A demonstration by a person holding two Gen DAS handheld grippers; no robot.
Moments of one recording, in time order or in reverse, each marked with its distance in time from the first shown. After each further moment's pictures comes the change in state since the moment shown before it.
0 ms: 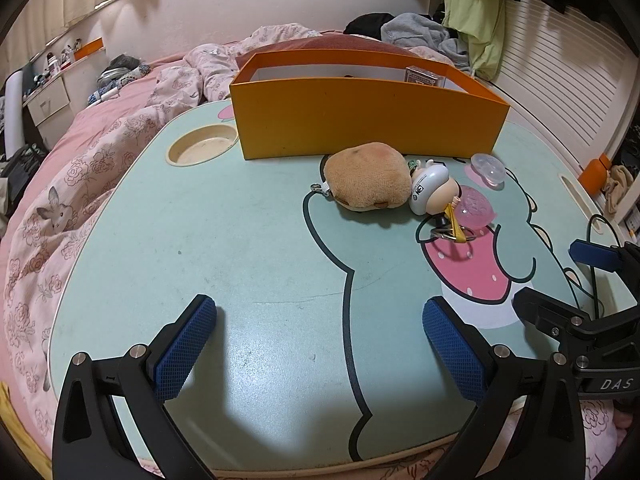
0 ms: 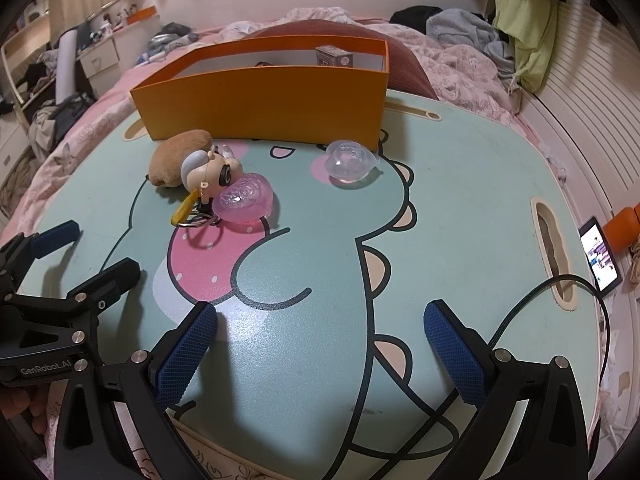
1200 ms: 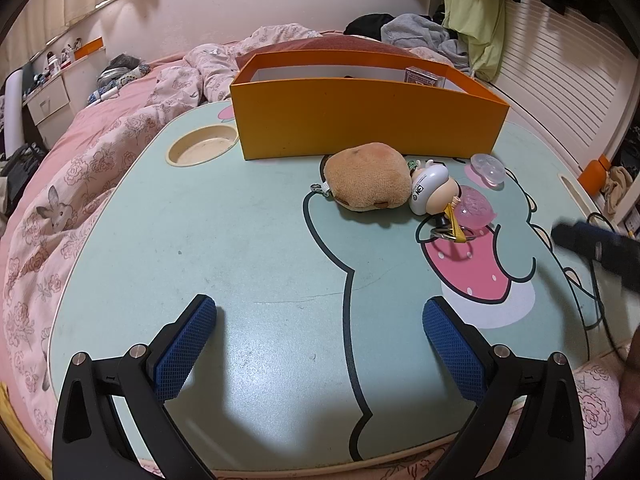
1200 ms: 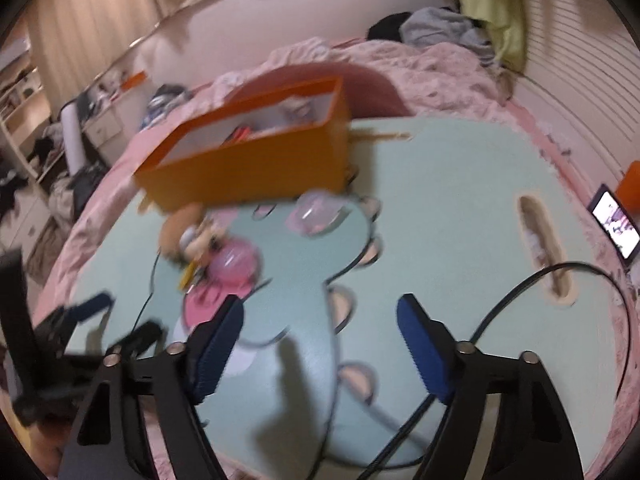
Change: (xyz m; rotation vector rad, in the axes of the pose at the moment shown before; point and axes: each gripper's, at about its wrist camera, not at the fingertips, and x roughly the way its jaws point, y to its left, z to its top) left arm -0.001 0.000 0.000 -0.004 -0.001 -0.003; right arm -0.021 -0.047 0.015 0.192 -0.125 0.105
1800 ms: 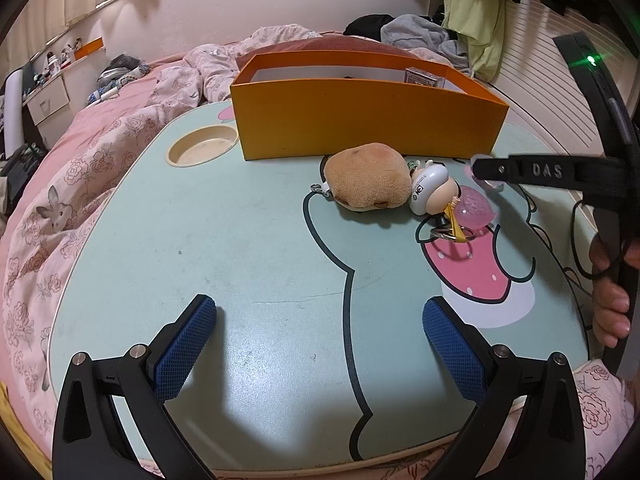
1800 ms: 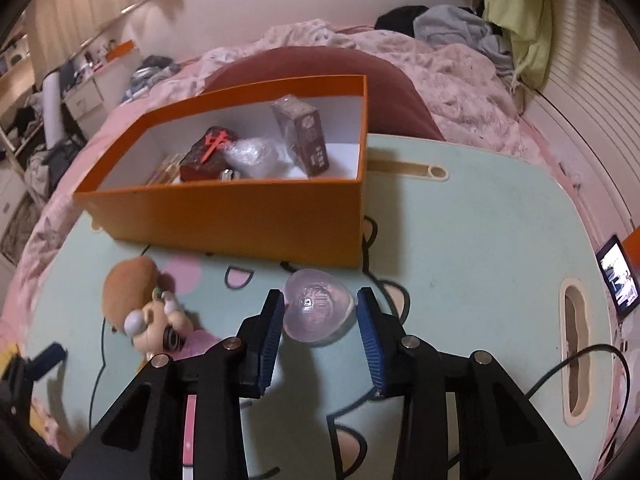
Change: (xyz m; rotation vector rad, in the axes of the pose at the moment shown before) left arm 0.000 0.001 0.000 0.000 0.000 -0.001; right arm 0.063 0.021 0.047 -0.093 0.071 -0.055
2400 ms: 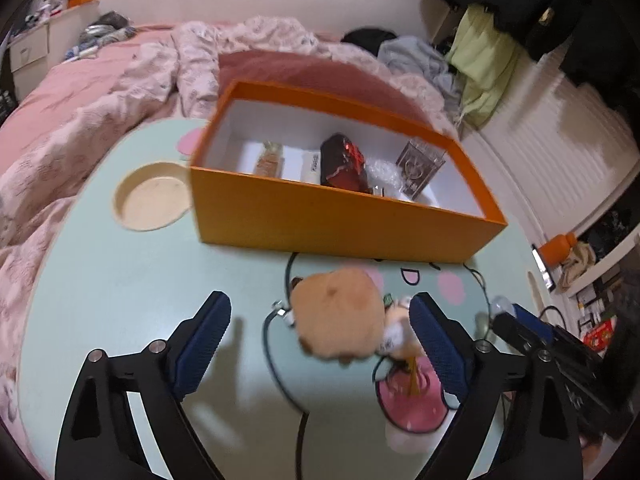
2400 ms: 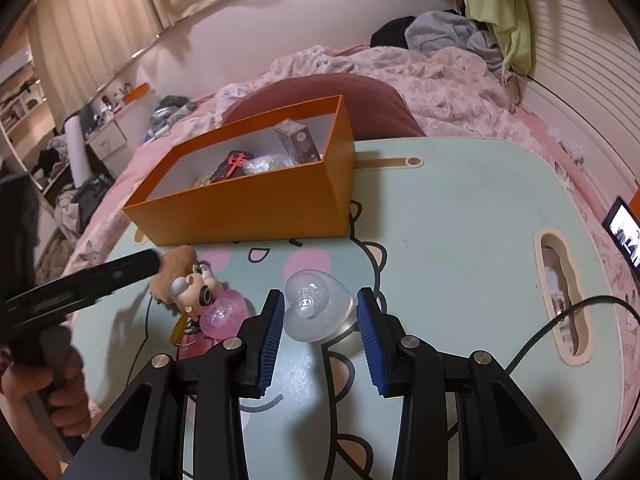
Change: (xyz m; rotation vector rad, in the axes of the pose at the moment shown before) left arm 0.037 0.013 0.082 -0.161 0.061 -0.195; right arm -0.040 -0.022 -0.029 0.105 -0.089 0.122
